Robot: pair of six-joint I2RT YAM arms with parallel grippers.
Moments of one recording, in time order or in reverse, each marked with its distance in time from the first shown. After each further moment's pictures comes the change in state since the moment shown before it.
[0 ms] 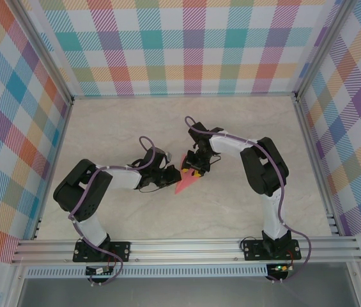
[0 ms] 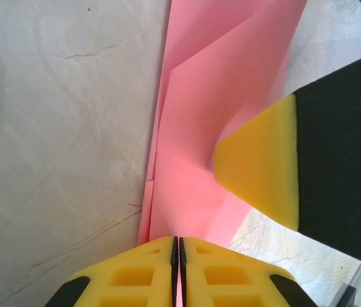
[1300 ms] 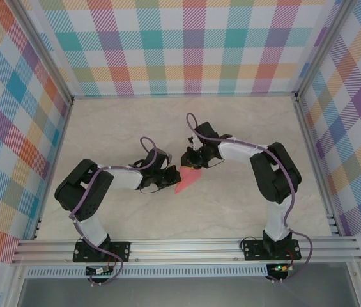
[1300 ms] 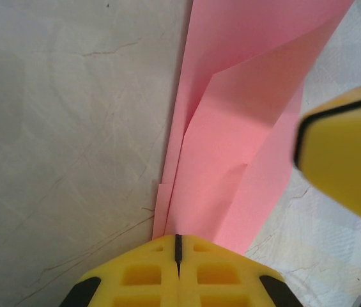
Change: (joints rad) left arm -0.010 0.009 0.005 -0.024 -0.054 -0.001; right arm -0.008 -0.138 -0.200 0.380 -0.131 -0.171
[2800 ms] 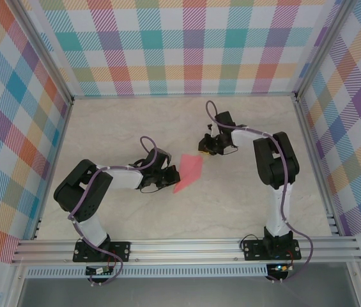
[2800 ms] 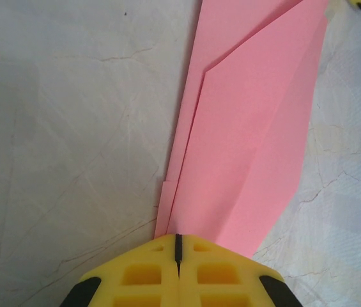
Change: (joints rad) left arm -0.003 -0.010 0.011 -0.052 -0.040 0.008; right arm -0.234 0.128 0.097 0.039 0.024 -0.114
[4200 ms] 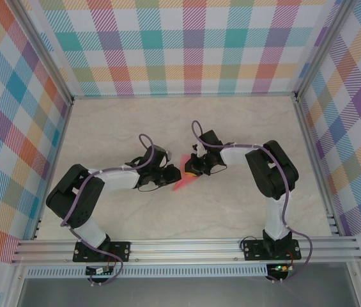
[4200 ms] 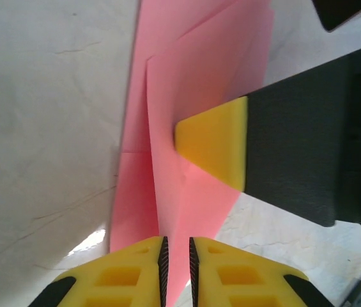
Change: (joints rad) left arm 0.000 -0.084 0.015 -0.056 0.058 0.026; right arm 0.197 -0.084 -0.228 0.124 -0.101 0.185
